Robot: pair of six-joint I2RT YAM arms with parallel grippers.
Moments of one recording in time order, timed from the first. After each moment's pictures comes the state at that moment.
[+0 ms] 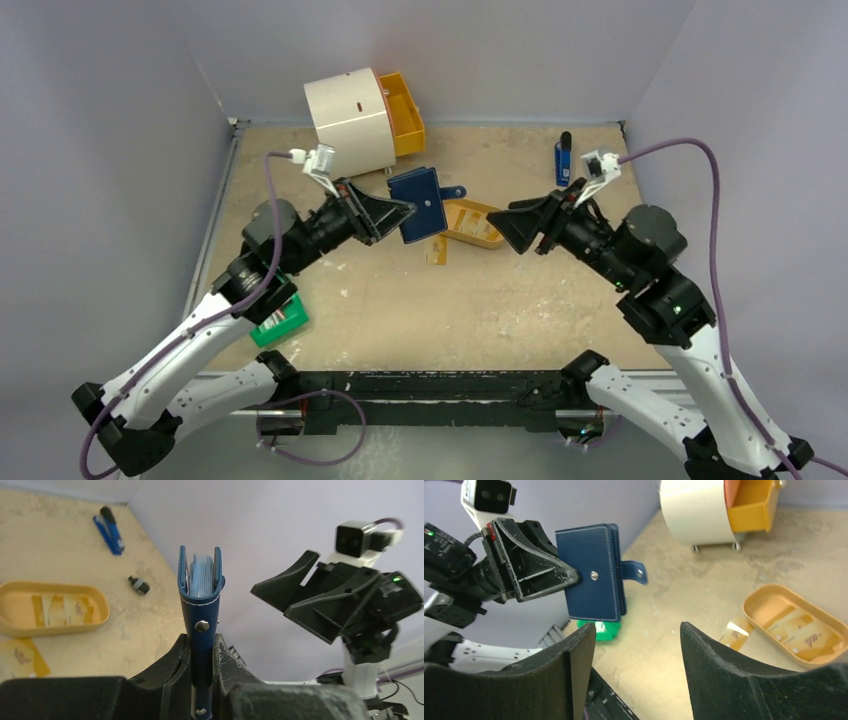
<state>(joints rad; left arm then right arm) -0.73 0.87 1.00 0.00 0.15 -0.80 0.59 0.76 1.17 -0.42 -0.17 0.52</state>
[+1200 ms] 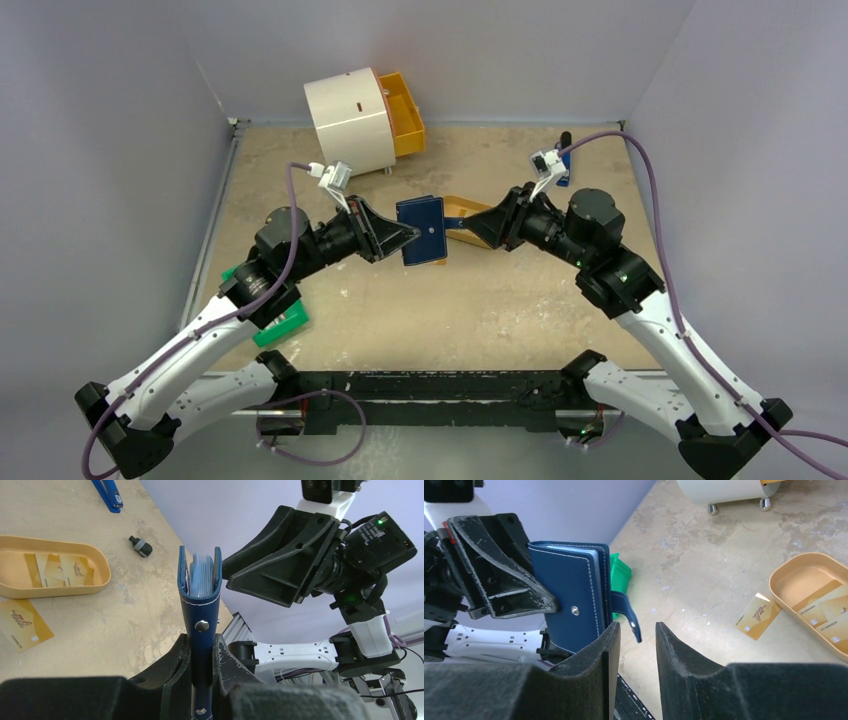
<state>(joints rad) -0.73 0.88 0.92 -0.07 0.26 -0.79 0.59 0.88 1.04 -0.30 -0.28 0.56</state>
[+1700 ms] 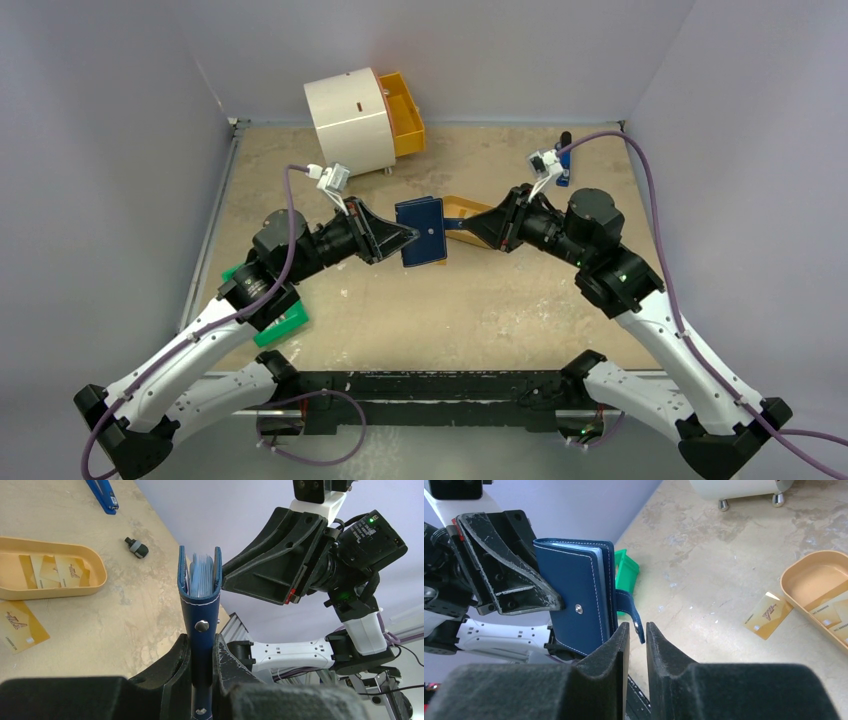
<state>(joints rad) -0.73 0.85 0.90 -0.05 0.27 -0.80 0.59 0.89 1.04 -0.30 -0.31 0.57</state>
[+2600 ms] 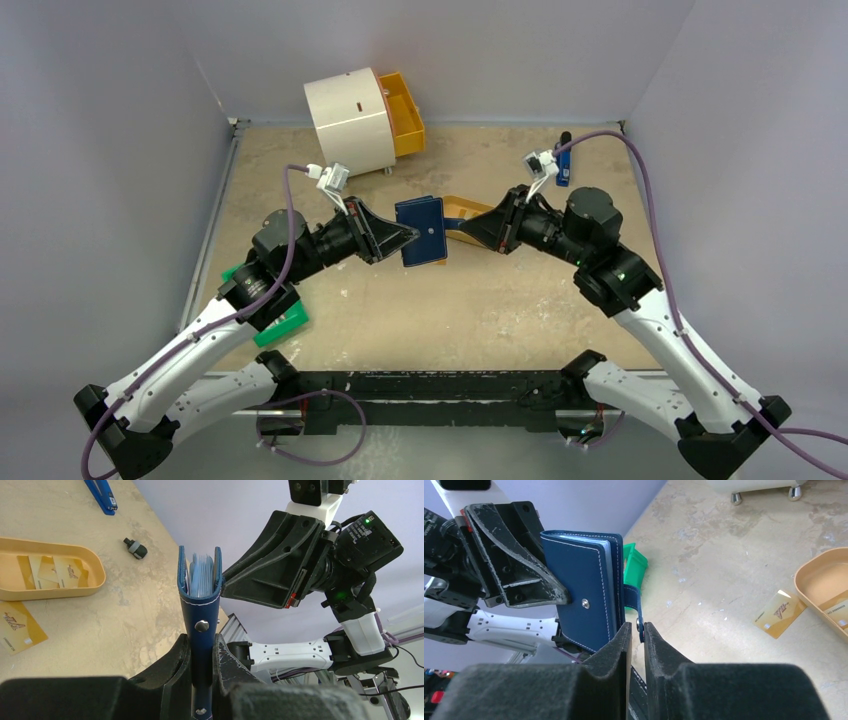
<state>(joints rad) -0.73 0.85 0.90 -0.05 0.27 -0.81 0.59 0.90 1.04 -0.30 -0.36 0.58</state>
